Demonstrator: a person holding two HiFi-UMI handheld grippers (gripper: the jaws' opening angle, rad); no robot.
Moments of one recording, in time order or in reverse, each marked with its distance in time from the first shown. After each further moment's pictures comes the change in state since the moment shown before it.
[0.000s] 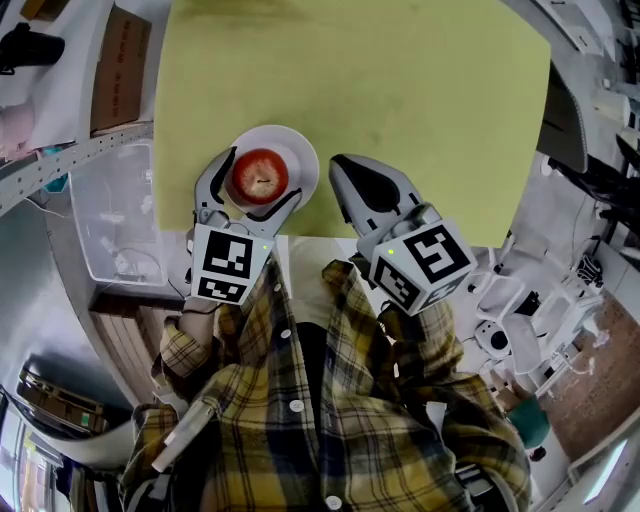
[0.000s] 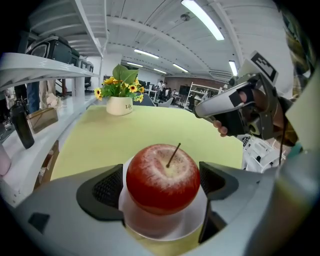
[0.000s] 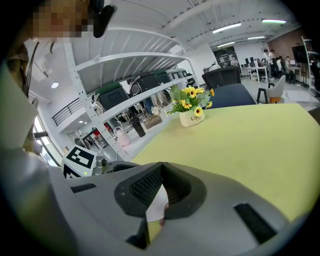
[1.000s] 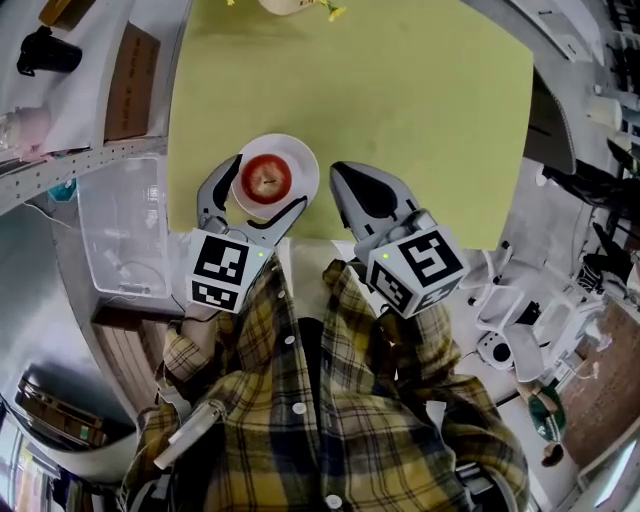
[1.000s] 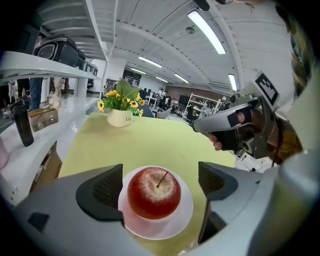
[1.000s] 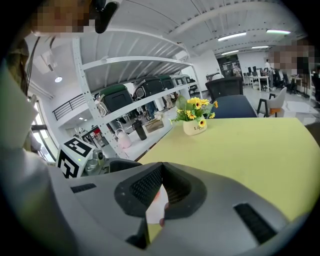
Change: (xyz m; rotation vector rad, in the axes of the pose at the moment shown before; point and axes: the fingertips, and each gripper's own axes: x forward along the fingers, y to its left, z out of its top) left arm -0.027 -0.015 0.037 -0.062 -0.095 -0.043; right arm -0.022 0.013 0.017 -0.063 -0.044 -0.019
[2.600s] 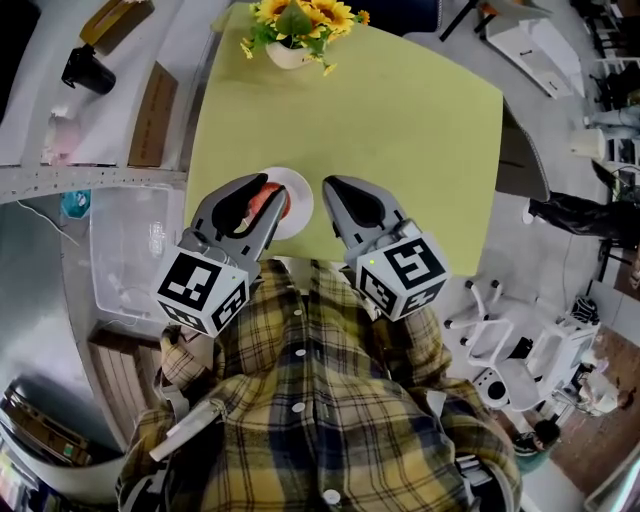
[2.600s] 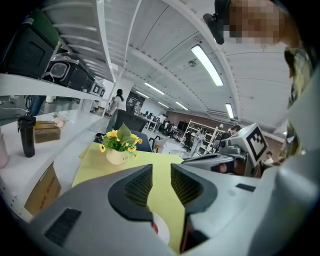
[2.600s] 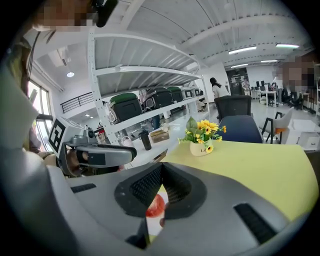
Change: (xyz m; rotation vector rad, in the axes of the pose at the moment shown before) left arm -0.077 -0.032 0.127 -0.092 -0.296 -0.044; right arm -0.039 0.023 0.062 -0.115 -0.091 0.027
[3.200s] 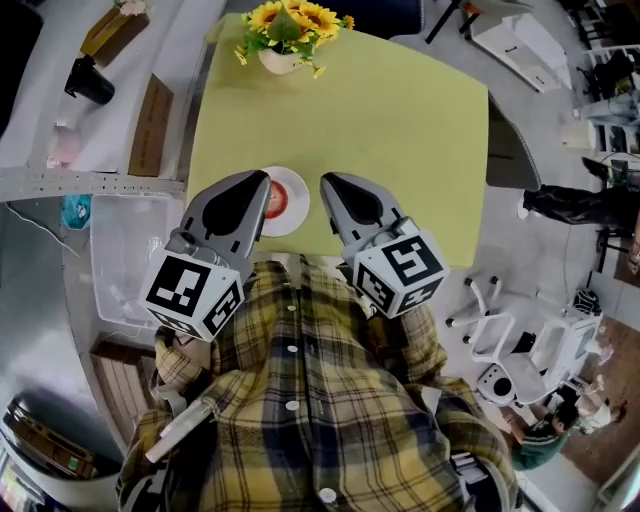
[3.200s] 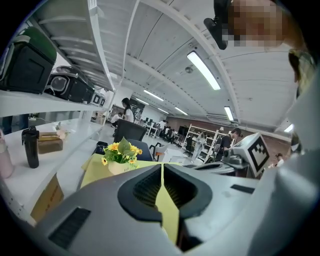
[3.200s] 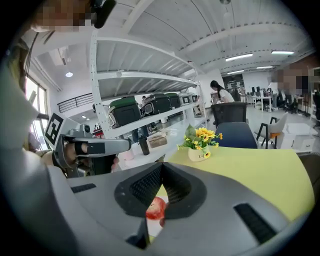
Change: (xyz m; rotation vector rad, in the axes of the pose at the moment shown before) left arm -0.027 -0.007 0.039 0.030 -0.074 0.021; right arm -0.017 0.015 0.019 -0.007 -0.056 -0.051
